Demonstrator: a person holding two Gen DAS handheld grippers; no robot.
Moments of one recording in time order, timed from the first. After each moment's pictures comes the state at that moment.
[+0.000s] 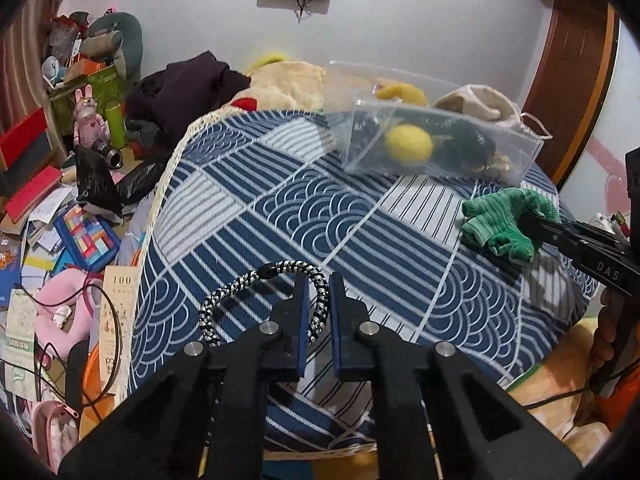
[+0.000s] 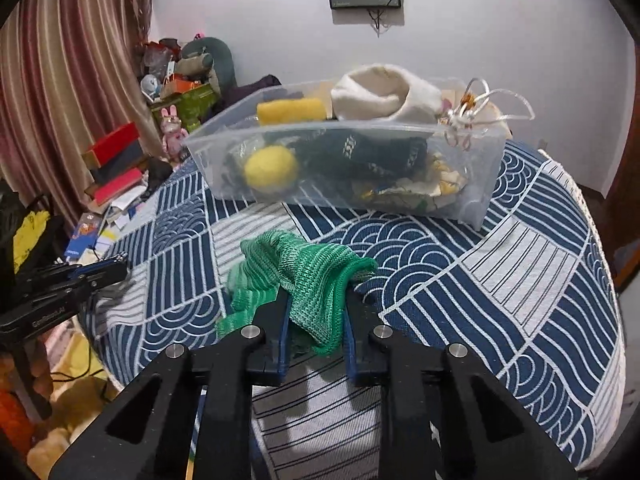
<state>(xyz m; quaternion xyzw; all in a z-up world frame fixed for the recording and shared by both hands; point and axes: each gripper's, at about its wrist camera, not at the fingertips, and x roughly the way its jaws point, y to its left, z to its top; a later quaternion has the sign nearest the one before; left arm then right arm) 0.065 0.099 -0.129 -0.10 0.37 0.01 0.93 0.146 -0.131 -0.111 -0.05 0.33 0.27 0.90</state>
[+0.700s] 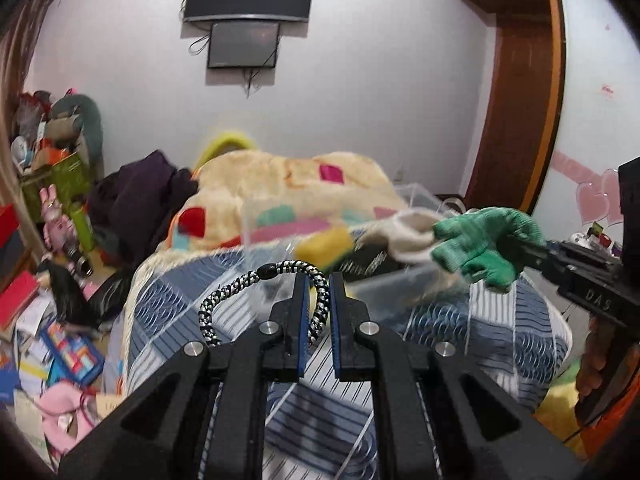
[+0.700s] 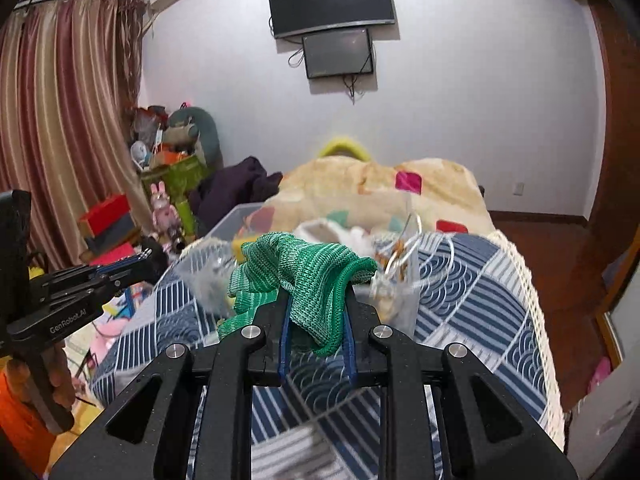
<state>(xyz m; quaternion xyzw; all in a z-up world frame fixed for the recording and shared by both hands) 0.136 0.057 -0.032 -0.04 0.25 -0.05 0.97 0.164 -0.153 -0.040 0.00 0.23 0.24 0.94</state>
